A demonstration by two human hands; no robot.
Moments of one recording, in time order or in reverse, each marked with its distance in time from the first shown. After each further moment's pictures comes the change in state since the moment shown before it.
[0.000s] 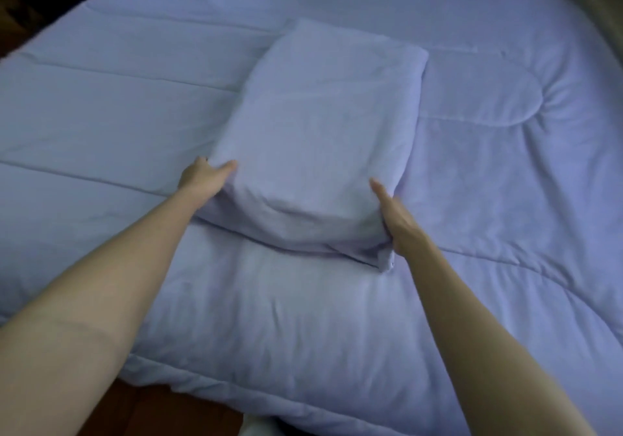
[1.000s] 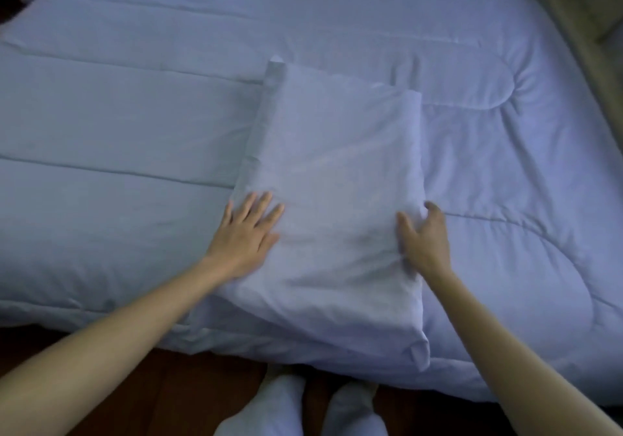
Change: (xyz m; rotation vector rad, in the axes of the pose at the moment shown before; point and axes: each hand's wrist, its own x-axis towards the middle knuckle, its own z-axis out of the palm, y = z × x) left_hand -0.112 -0.109 -0.037 0.675 -0.146 0.955; right_hand -0.134 0.034 0.026 -0.615 0.434 -0.218
